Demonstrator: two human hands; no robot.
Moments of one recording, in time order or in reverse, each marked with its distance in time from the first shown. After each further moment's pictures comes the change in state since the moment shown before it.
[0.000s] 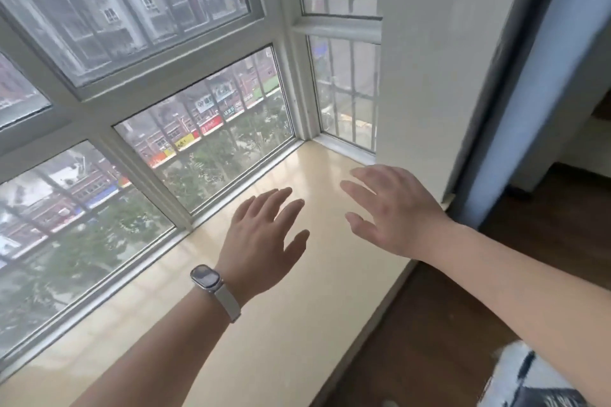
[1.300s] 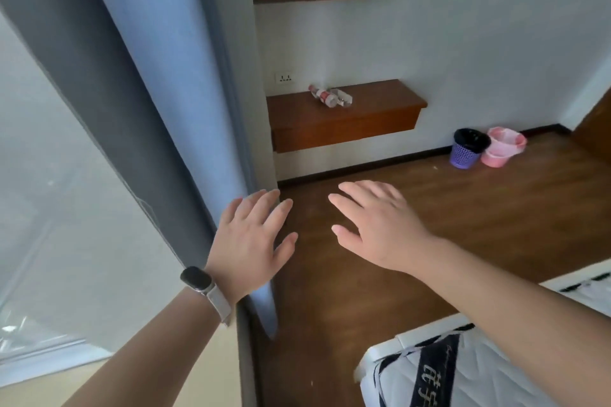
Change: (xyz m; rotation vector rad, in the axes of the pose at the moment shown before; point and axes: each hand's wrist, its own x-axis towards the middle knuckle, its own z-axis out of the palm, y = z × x) left_hand 0.443 0.328 0.177 -0.386 0.147 0.908; right_hand -0.132 0.352 -0.122 -0.447 -0.283 1.019
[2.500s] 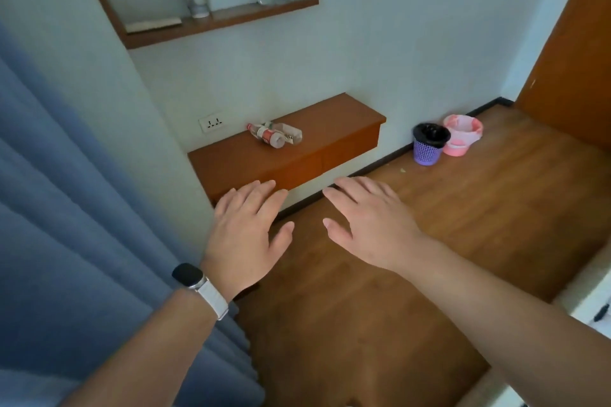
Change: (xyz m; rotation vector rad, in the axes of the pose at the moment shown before) left_hand 0.348 -0.061 0.159 -0.124 -0.100 0.142; right_hand 0.230 0.218 0.065 0.039 0.007 0.341
